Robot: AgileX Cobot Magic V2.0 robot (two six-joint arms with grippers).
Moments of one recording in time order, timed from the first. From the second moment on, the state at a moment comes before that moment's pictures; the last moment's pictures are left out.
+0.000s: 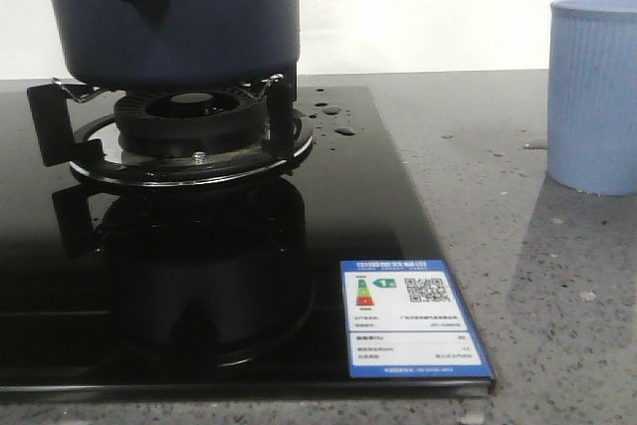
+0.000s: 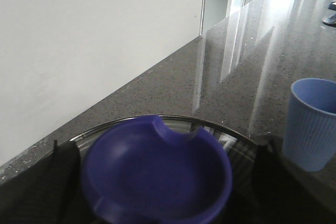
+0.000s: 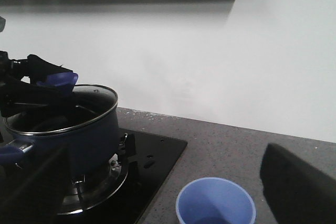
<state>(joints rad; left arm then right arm) -0.14 1.48 -1.09 -1.61 0.86 1.83 0.09 0.39 -0.65 0.64 0.41 -0.55</state>
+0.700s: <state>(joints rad) -0.14 1.50 -1.17 -1.64 0.94 1.83 0.09 0.41 -0.65 0.62 0.41 -0.55</state>
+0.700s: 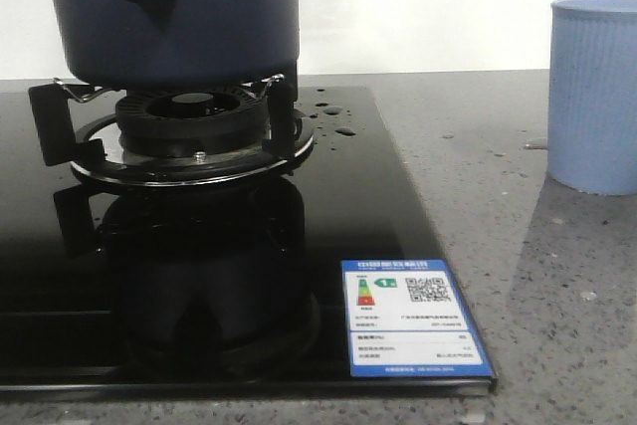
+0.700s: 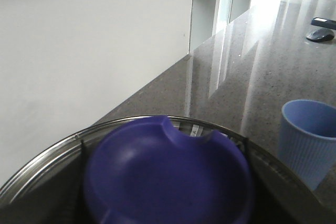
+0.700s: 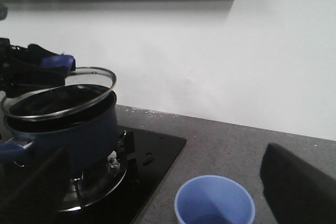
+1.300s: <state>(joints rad) -0.14 1.15 -1.17 -1.68 0.96 1.83 0.24 0.69 -0.39 0.57 0.04 -0.55</state>
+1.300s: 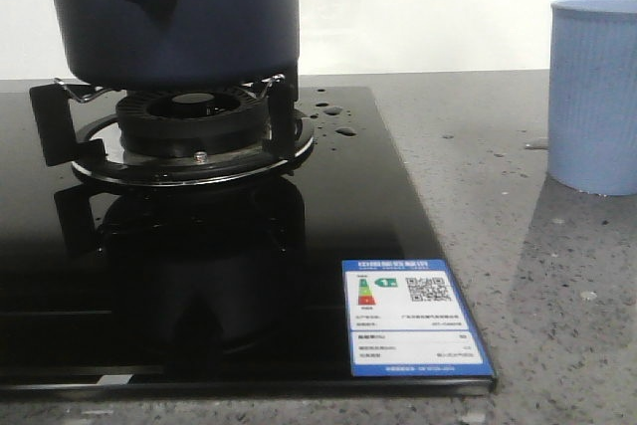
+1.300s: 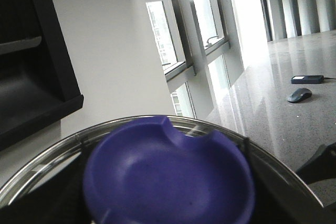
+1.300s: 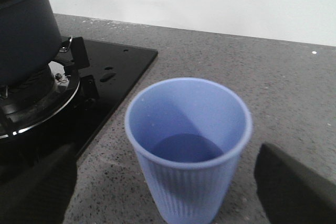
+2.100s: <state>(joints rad) -0.14 1.14 -1.17 -1.68 0.95 1.78 0.31 1.02 -0.38 0.58 -0.36 -0.48</state>
